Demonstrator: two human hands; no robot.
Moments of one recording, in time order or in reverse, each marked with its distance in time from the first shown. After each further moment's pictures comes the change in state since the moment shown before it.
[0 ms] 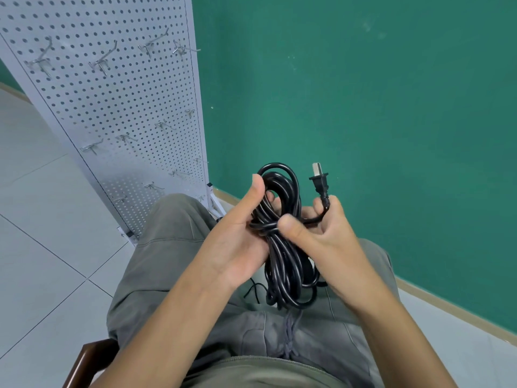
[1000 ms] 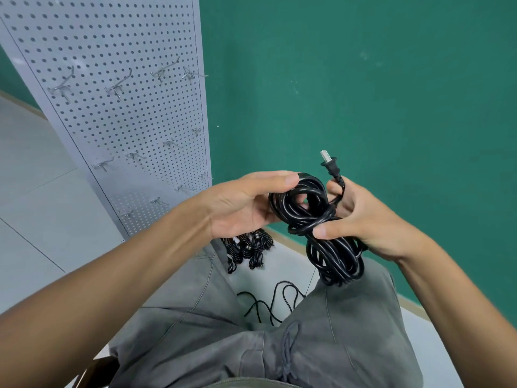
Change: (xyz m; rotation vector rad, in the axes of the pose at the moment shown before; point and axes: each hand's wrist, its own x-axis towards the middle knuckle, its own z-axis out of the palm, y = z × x) left_hand 0.036 0.072 0.022 0.624 -0.352 -0.138; right_hand 0.068 -0.025 -0.075 0.001 -0.427 -0.030
